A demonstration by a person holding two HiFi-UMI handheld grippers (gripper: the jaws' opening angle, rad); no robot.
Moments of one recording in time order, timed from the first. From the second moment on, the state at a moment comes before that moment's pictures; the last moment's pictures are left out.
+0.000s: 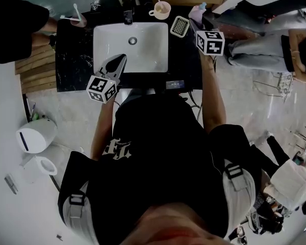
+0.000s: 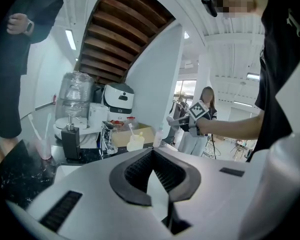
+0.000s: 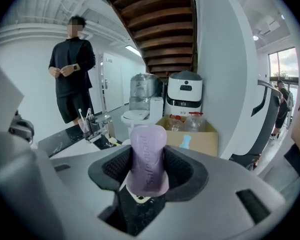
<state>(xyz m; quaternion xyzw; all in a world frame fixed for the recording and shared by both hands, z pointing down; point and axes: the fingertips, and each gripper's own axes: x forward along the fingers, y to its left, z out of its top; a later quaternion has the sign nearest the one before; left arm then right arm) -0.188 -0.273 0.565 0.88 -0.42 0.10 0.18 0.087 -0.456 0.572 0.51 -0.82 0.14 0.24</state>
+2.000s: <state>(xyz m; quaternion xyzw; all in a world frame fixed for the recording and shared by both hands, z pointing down) -0.311 -0.331 0.602 0.89 -0.39 0.10 0.22 0.023 -0.451 0.621 0.58 -0.74 0.18 0.30</state>
